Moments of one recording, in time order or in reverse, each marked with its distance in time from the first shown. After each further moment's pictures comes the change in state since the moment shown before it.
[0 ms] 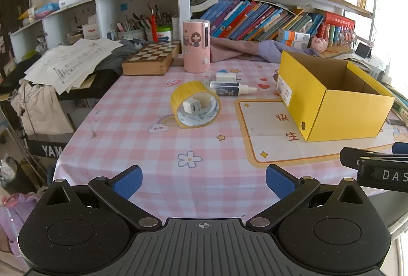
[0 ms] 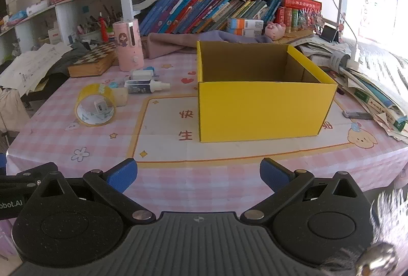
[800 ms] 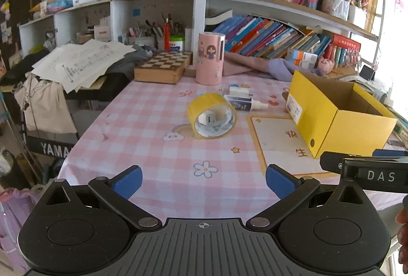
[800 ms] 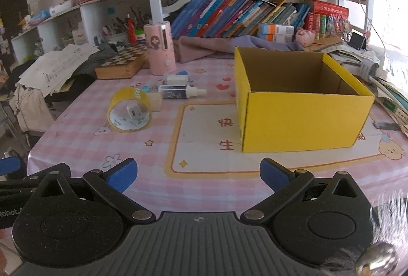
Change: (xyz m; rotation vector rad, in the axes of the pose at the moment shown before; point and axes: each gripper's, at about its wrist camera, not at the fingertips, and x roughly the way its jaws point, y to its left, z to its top) left arm -0.003 0.037 -0.003 -0.069 -0.065 -0.019; right arm 0.010 0.037 0.011 -0.029 -0.019 0.111
